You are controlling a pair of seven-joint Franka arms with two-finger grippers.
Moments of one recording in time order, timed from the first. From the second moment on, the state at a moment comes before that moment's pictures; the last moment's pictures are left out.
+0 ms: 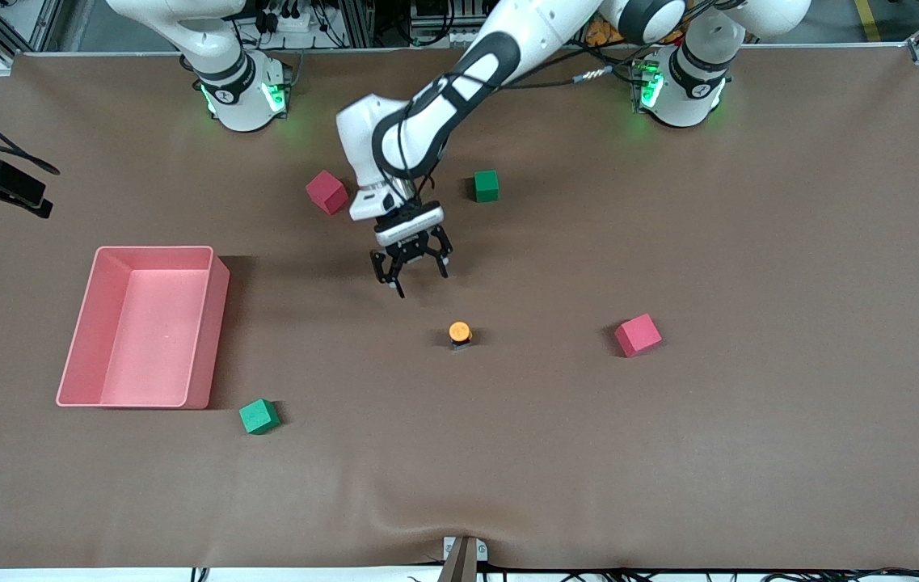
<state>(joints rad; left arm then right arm) -1.09 0.89 -0.01 -1.20 0.85 2.01 -2.08 0.03 0.03 -0.06 -1.45 -0.04 1.43 0.09</state>
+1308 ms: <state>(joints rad) -0.59 0.49 0.00 -1.23 0.32 1.80 -1.38 0.03 0.03 -0.06 -1.45 -0.04 1.43 0.09</state>
